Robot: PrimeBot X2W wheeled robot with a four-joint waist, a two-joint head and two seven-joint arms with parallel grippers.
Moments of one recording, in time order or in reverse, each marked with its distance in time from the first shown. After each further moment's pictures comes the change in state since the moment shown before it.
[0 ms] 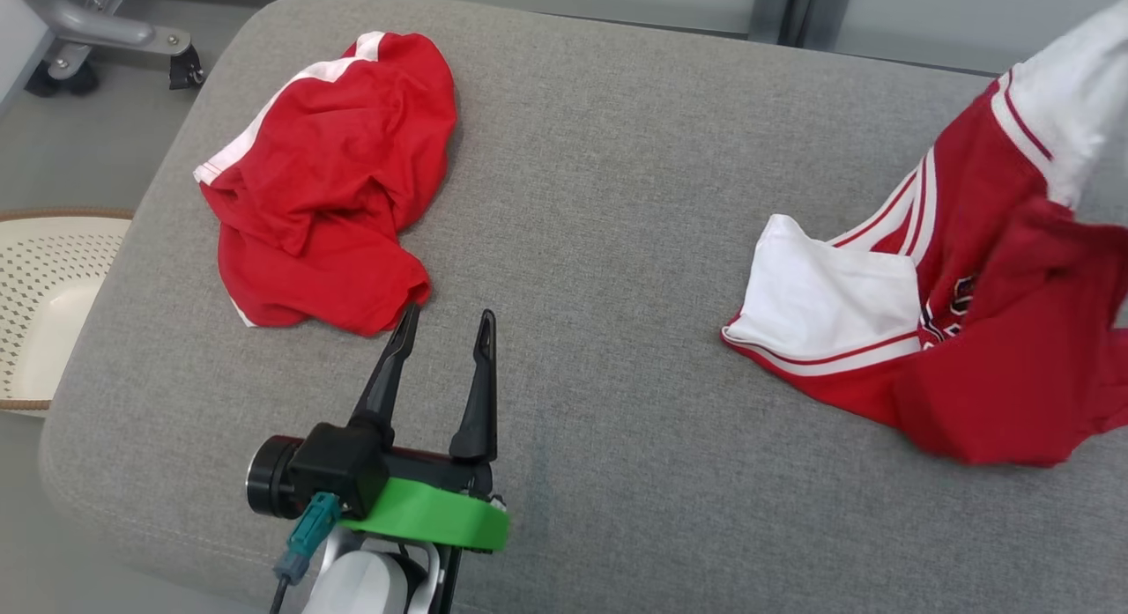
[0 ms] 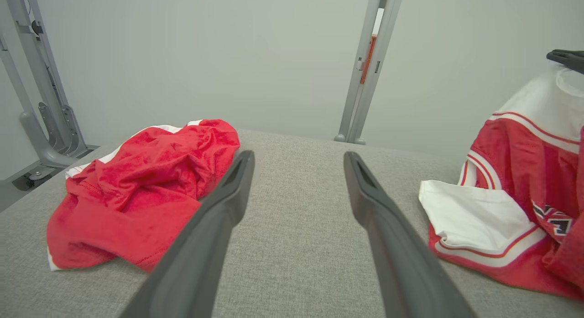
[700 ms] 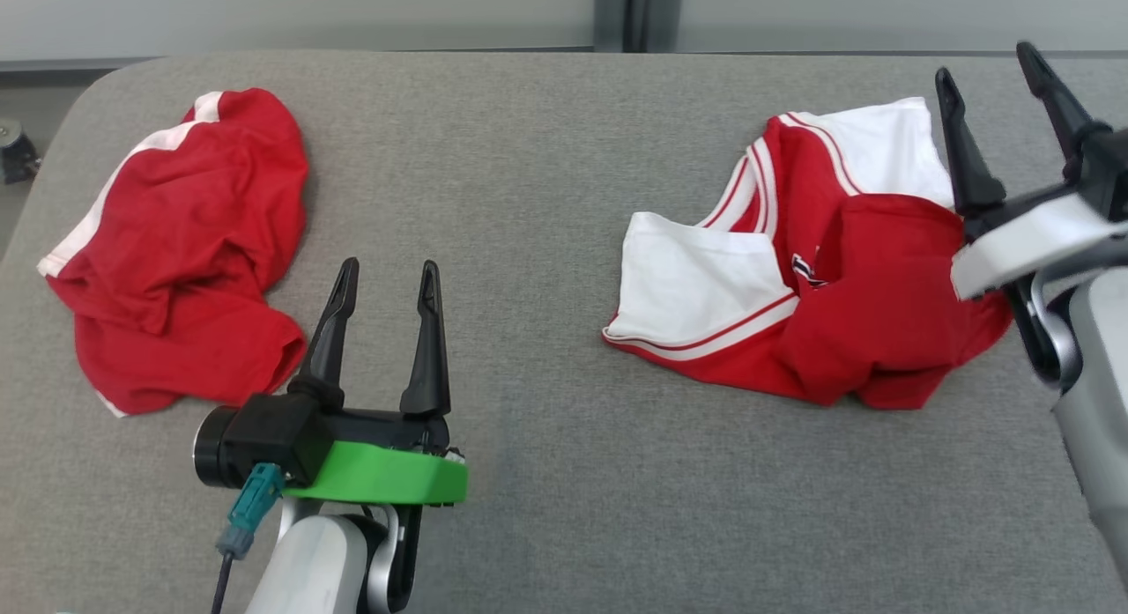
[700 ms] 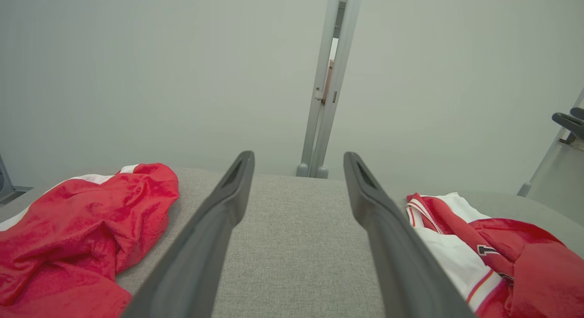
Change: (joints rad) left arm -0.041 0.000 0.091 -0.024 -0.002 -0.001 0.000; right arm 0.303 0.244 -0.203 -0.315 -0.054 0.000 -0.076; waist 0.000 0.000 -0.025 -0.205
